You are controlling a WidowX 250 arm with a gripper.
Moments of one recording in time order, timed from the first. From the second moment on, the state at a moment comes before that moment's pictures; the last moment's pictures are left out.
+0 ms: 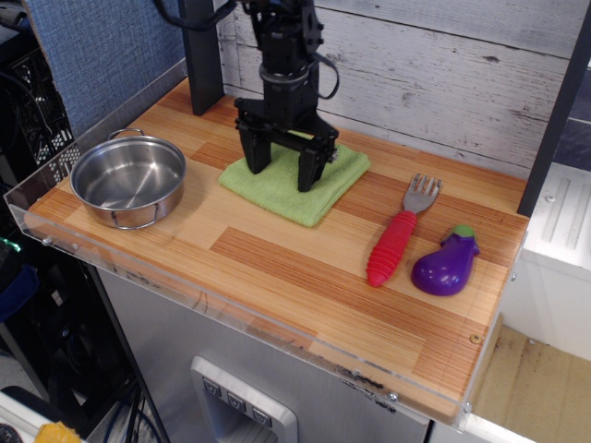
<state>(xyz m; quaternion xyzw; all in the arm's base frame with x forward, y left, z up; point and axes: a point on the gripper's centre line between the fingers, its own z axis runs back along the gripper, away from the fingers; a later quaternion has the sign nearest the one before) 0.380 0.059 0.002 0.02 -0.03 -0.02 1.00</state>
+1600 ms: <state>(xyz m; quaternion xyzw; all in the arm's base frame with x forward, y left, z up) 0.414 0.038 0.051 0.00 -0.04 0.01 1.00</state>
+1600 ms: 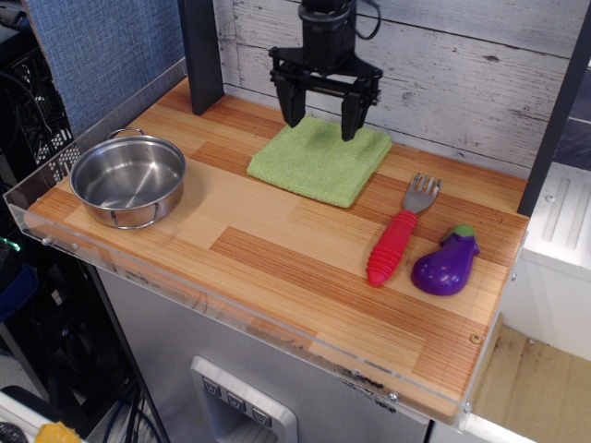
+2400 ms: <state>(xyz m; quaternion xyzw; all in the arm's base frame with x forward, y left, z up) 0.399 0.034 0.104 0.00 -0.07 0.00 1.00</state>
